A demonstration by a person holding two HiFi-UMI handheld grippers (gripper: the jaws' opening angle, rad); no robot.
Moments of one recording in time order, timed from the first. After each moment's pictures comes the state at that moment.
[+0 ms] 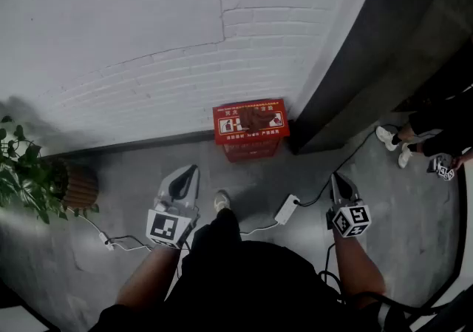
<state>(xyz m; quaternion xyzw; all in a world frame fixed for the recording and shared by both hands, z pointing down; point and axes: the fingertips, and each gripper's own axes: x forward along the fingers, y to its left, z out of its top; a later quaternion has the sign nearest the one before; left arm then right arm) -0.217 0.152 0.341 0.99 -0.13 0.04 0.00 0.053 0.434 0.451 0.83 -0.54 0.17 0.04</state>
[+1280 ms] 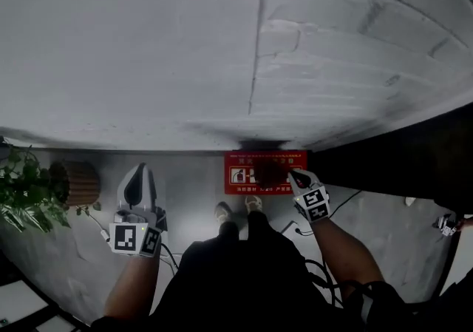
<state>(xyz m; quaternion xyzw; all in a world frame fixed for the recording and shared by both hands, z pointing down) -0.157 -0.130 0.291 0.93 -0.35 0.03 0.06 0.127 0.085 0.575 0.61 -0.69 0.28 0.26</state>
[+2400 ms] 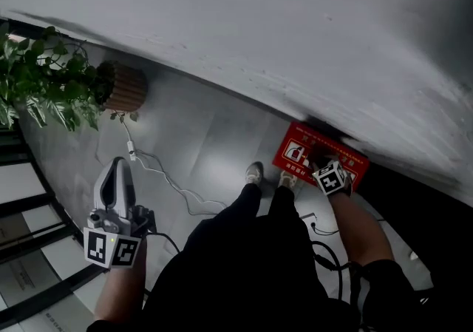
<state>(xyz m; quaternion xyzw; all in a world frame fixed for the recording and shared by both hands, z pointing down) -0.321 -0.070 0.233 0.82 -0.56 0.09 0.07 0.055 0.045 0.748 0.36 -0.73 0.34 0.47</state>
